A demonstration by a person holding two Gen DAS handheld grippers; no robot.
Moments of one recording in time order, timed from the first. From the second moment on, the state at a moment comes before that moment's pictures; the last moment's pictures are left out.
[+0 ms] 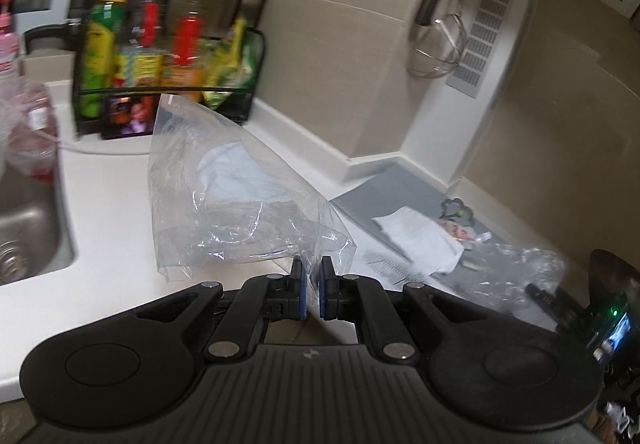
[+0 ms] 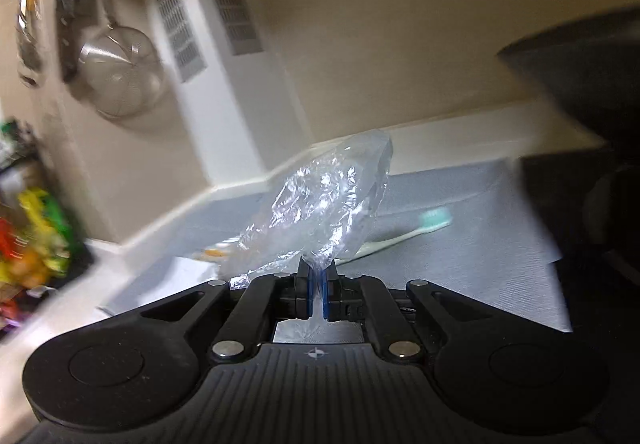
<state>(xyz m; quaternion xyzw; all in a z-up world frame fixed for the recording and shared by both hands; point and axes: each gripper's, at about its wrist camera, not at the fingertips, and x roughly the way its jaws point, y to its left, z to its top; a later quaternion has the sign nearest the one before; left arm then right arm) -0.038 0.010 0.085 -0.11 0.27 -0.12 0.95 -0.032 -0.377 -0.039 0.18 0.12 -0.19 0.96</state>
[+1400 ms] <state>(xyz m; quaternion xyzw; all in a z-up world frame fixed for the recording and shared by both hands) -0.167 0.049 -0.006 -0.01 0.32 -0.19 0.93 -0.227 -0.124 -0.051 0.05 0.25 0.01 0.97</state>
